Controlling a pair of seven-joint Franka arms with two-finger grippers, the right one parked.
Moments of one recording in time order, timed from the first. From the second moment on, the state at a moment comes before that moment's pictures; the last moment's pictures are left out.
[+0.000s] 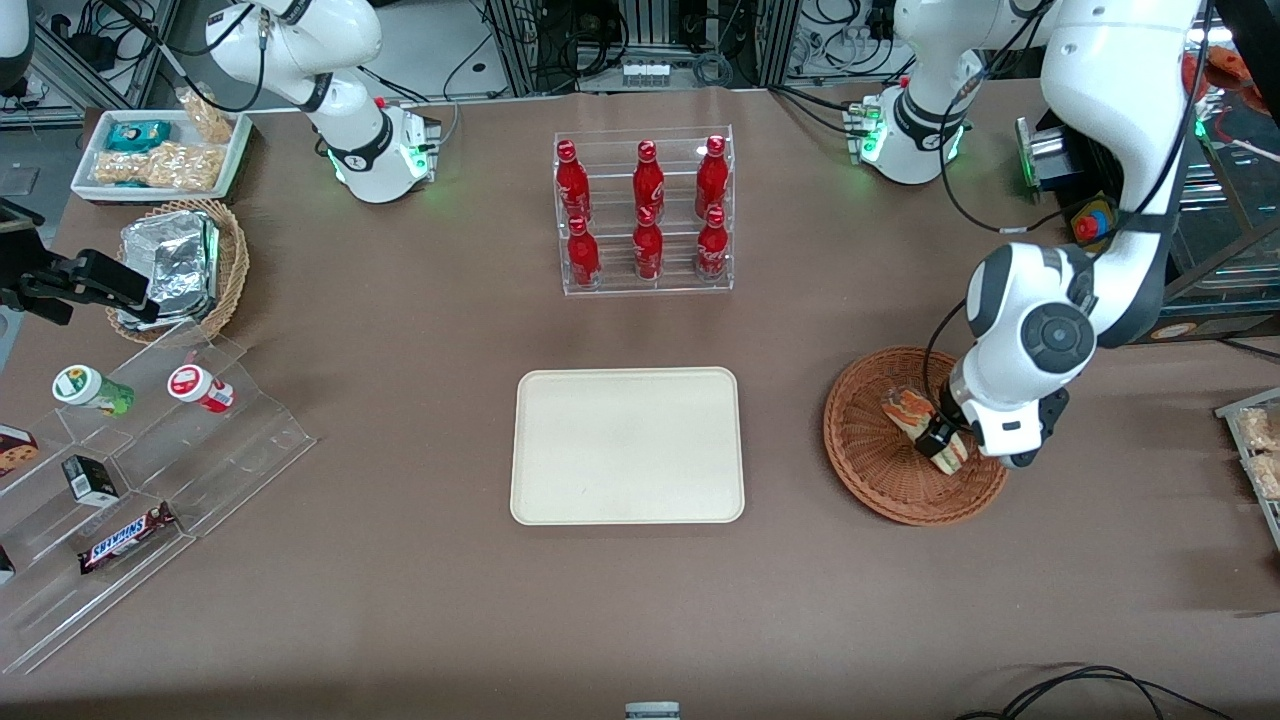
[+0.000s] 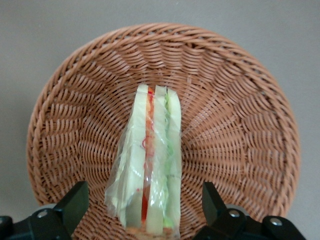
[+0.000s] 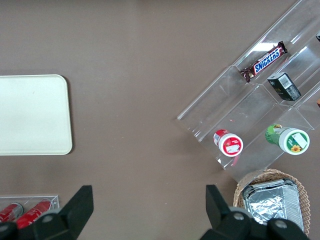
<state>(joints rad) -0.07 0.36 -0.10 -2.00 0.10 2.29 -1.16</state>
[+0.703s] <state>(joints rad) -0.07 0.39 -0.12 -1.83 0.10 2.01 -1.14</state>
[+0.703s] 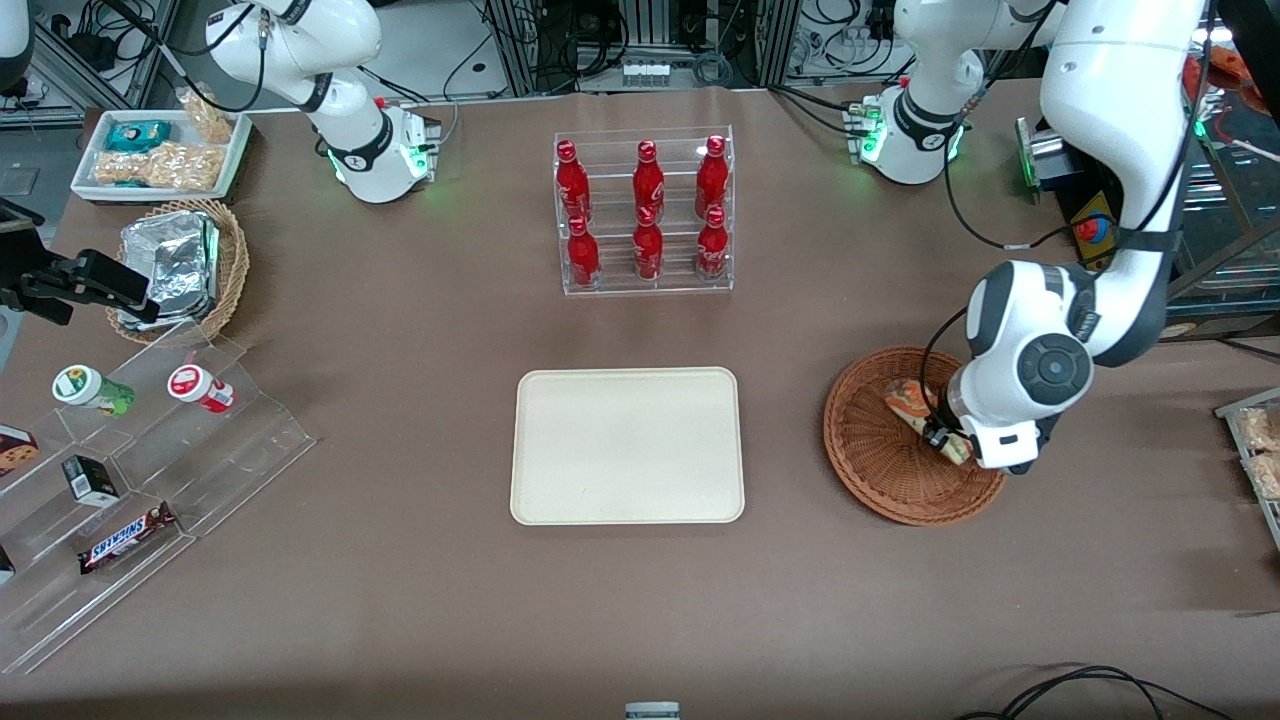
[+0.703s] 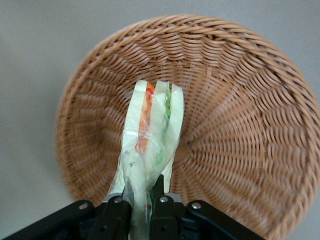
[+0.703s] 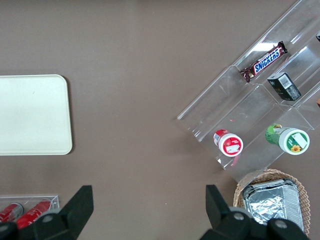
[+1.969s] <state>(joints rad) -0.45 0.86 -0.38 -1.19 0.25 2.09 -0.95</state>
